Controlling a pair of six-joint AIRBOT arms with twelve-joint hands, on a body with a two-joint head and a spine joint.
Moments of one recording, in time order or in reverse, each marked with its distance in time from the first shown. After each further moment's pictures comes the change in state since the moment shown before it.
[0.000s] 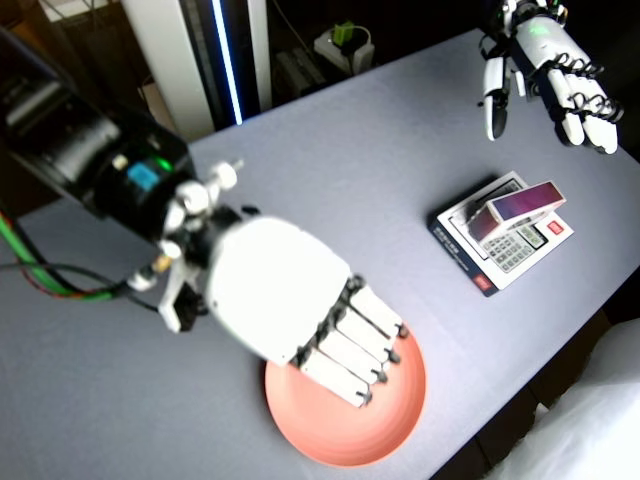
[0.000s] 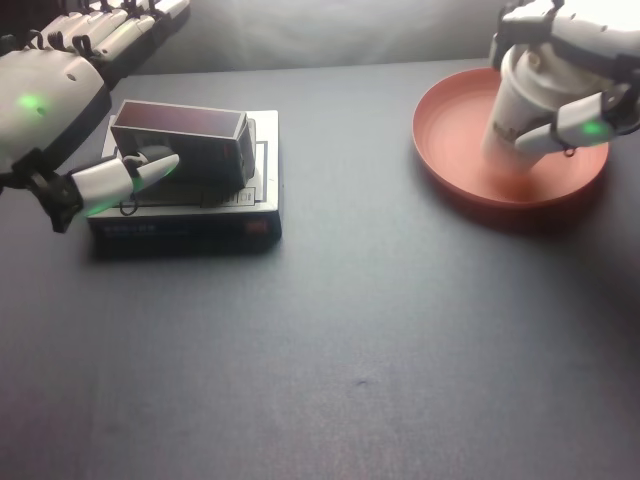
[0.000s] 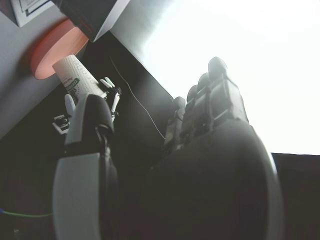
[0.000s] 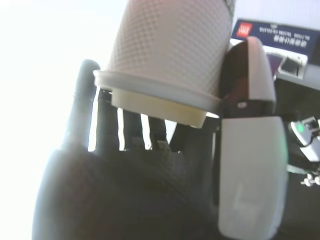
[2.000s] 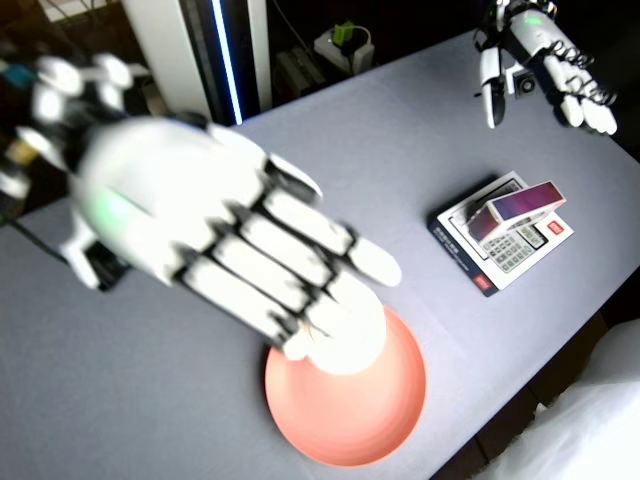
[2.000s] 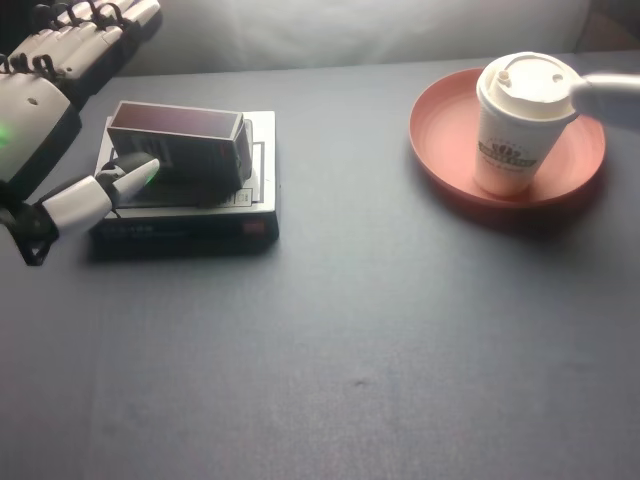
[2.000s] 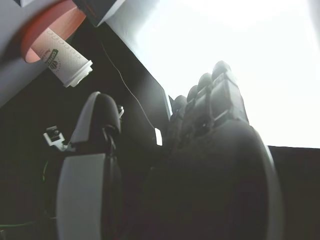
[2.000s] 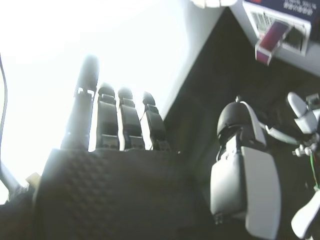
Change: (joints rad) left arm 0.129 0.022 -0.064 -0.027 -0.221 -0.079; right arm -0.179 0.418 -0.473 -0.079 0.484 -0.005
